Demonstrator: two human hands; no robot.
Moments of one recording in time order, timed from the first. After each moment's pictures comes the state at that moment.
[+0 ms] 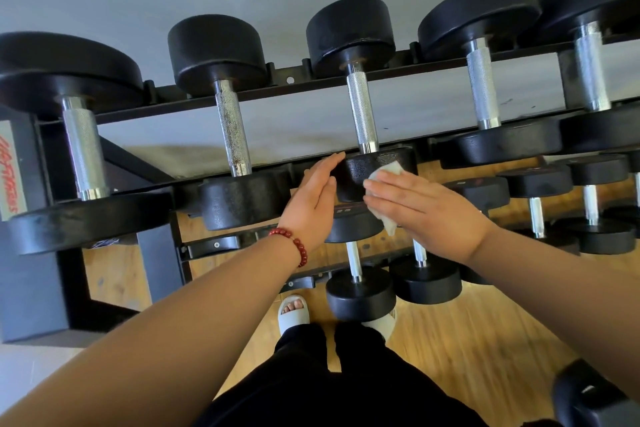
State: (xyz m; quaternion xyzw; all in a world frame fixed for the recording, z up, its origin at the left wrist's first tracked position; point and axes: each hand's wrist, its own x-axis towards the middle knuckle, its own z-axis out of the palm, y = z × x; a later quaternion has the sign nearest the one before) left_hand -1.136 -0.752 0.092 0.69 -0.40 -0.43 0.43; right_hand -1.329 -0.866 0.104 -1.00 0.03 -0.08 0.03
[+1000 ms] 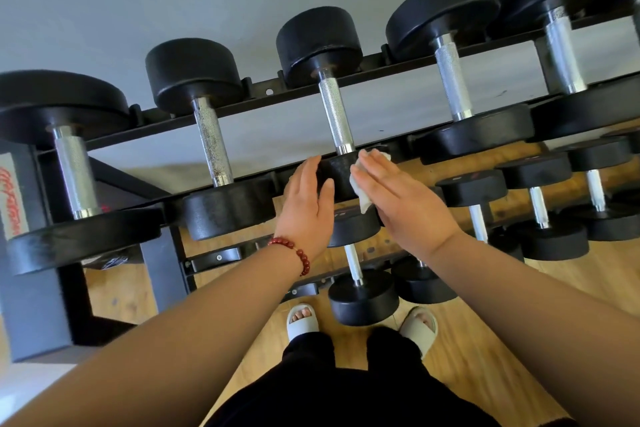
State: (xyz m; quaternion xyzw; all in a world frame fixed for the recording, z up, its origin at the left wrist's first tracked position) left_hand -1.166 -0.756 0.106 0.77 -0.44 -0.31 0.35; right_hand -1.325 -0.846 0.100 -0.96 0.23 -0.14 0.08
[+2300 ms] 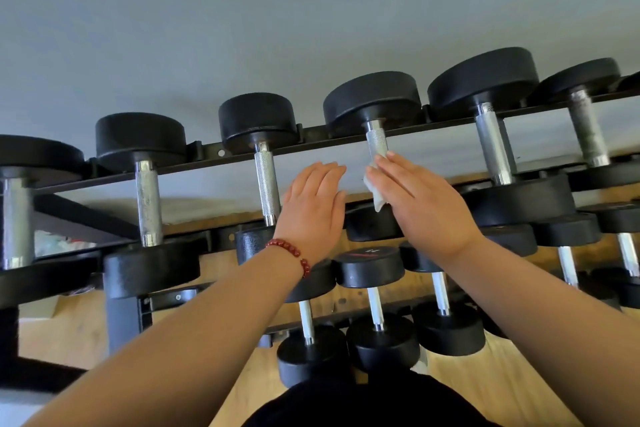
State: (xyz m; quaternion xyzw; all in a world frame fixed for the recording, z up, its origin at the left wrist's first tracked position) left_hand -1.246 -0.899 0.149 0.77 -0.57 -0.11 0.24; right_hand -1.413 -1.007 0.155 -0.96 0.20 -0.20 -0.03
